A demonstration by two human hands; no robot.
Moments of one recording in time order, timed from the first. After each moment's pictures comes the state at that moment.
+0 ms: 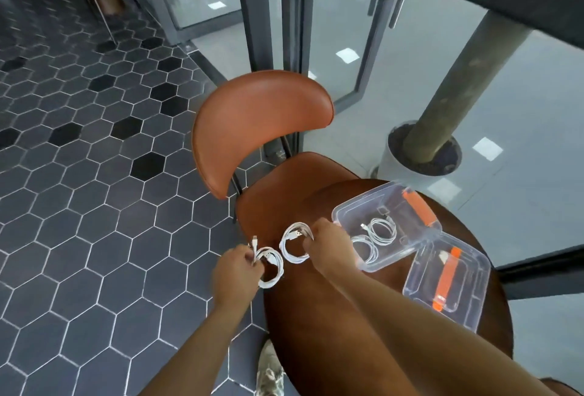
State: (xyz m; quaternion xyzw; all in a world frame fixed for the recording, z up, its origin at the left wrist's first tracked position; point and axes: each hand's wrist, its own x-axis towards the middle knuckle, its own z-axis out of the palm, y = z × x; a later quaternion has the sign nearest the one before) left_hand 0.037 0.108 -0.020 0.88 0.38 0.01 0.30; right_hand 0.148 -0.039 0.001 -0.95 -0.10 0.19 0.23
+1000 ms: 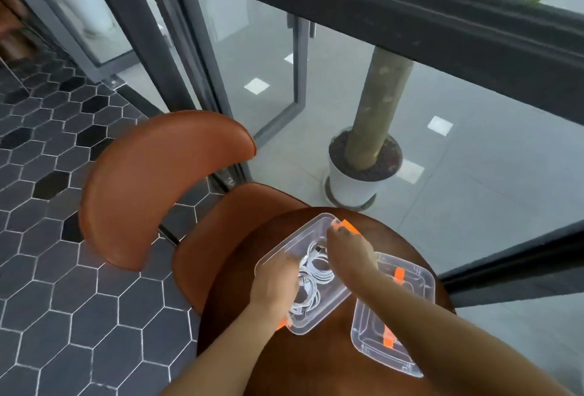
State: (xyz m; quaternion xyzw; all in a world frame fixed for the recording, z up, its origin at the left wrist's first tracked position) left_hand 0.223 -0.050 -0.009 0.98 0.01 -0.14 0.11; right_hand 0.294 -0.193 -0.006 -0.98 -0.12 0.16 0.02
